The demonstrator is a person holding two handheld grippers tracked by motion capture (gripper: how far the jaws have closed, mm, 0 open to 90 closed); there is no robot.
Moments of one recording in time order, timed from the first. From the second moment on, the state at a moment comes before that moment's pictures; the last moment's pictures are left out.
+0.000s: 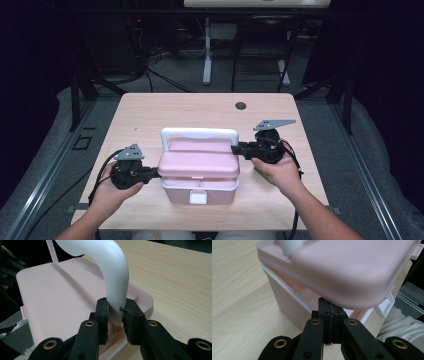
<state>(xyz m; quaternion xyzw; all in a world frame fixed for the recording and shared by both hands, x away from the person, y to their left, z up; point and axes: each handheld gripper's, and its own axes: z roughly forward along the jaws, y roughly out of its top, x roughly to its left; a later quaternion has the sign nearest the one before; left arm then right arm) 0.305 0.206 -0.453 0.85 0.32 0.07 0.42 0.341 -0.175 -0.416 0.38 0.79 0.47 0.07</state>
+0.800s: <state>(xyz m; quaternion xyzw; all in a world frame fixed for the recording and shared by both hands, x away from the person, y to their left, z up) 0.303 0.194 -0.451 0.85 0.30 0.05 0.43 0.343 -0.176 -0.417 0.38 0.79 0.48 0.07</state>
